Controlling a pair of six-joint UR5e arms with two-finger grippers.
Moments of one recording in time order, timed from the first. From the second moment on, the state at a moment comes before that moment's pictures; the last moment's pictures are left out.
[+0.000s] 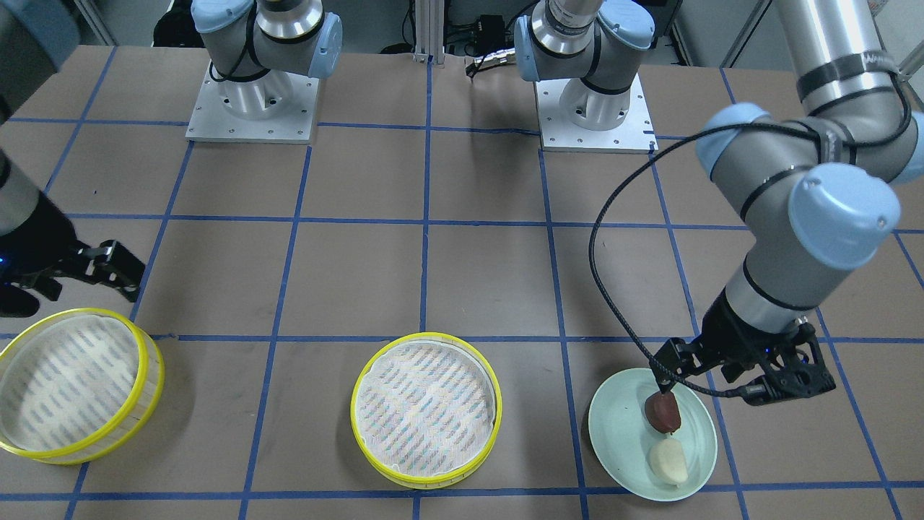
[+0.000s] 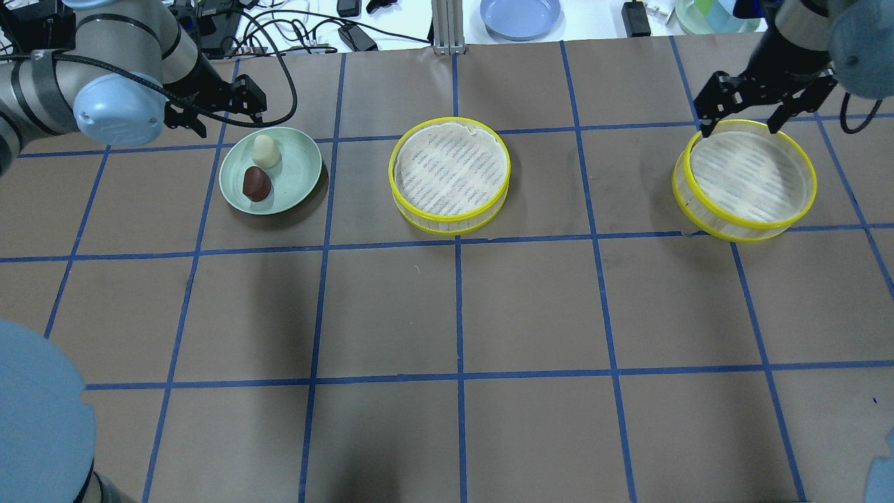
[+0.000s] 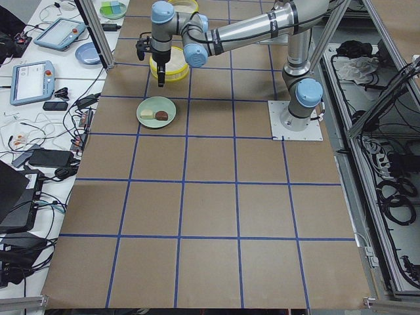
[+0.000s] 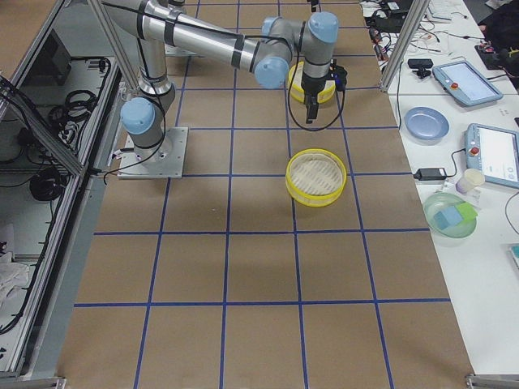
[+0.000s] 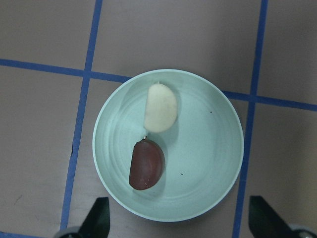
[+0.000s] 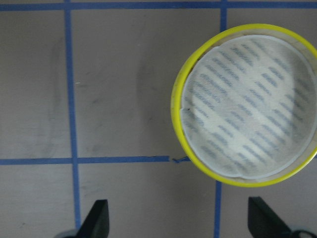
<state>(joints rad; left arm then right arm) -1.40 -1.98 -1.55 -1.00 1.55 0.01 1.26 -1.33 1.56 -1.83 -1.59 -0.30</state>
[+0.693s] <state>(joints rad) -1.38 -2.19 -1.55 -0.80 1.54 0.01 1.04 -1.08 1.56 -2.09 -1.59 -0.54</state>
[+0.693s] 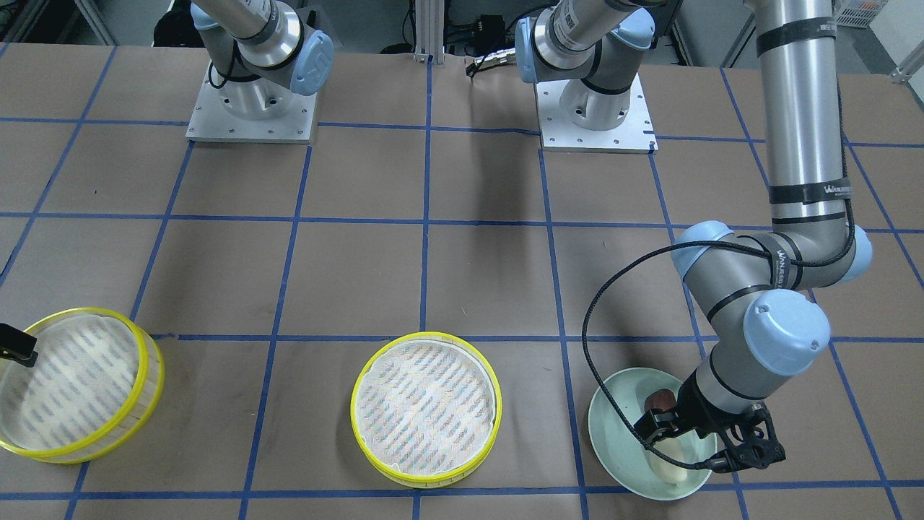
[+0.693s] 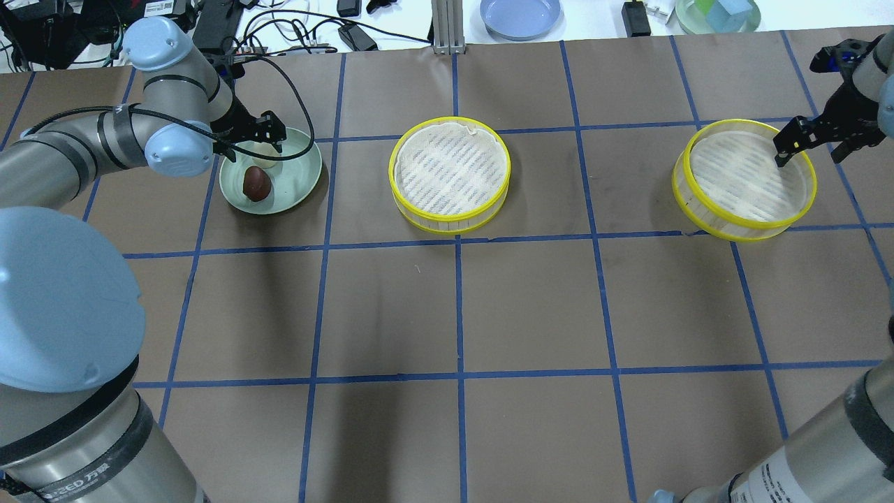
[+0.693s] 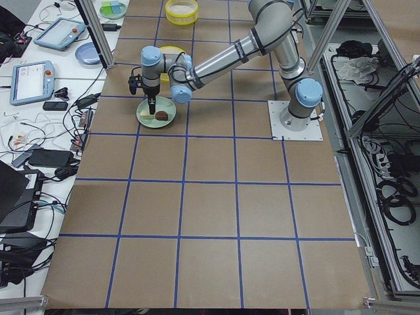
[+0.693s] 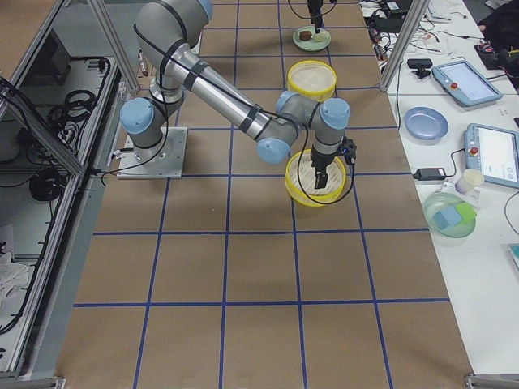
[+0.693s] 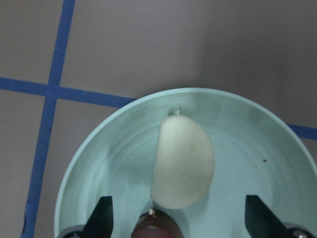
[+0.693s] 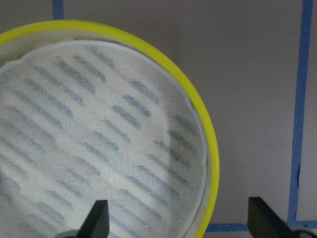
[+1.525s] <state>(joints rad) -1.39 -2.19 -1.52 -0.76 1.51 -0.01 1.02 -1.00 1.56 -2.18 -1.61 -0.64</state>
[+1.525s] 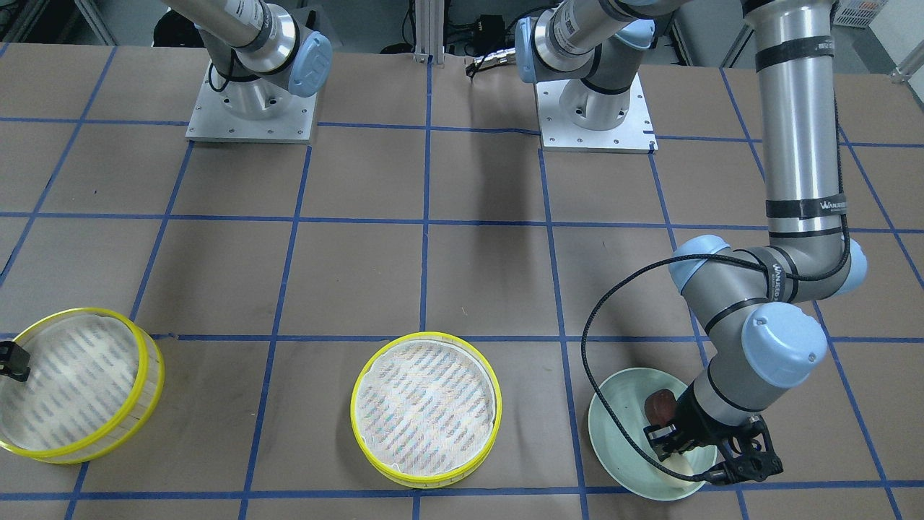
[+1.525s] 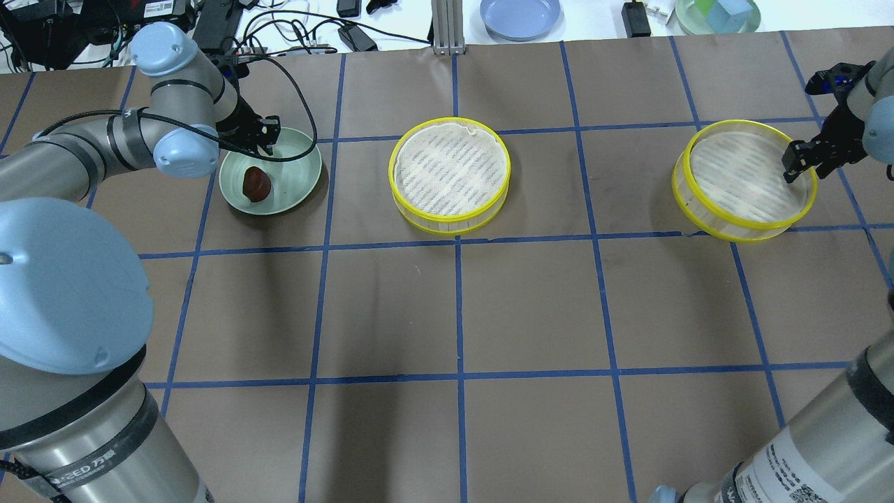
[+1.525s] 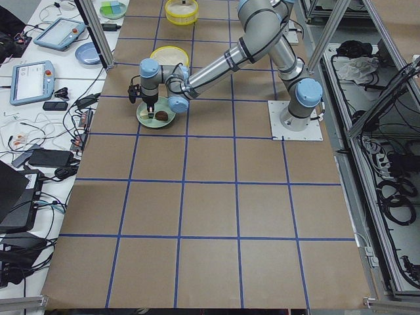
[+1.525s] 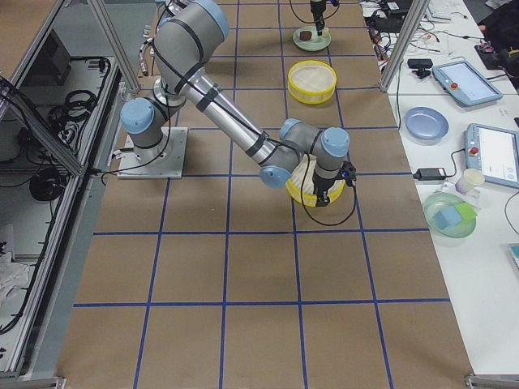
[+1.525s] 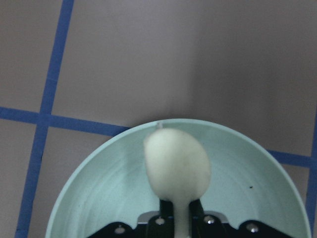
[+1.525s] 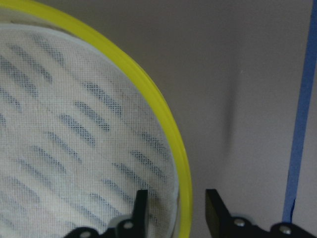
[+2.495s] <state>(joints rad) -1.72 -2.11 -1.52 -0.76 1.44 -0.42 1.03 -1.12 1.56 -2.10 -1.61 -0.59</state>
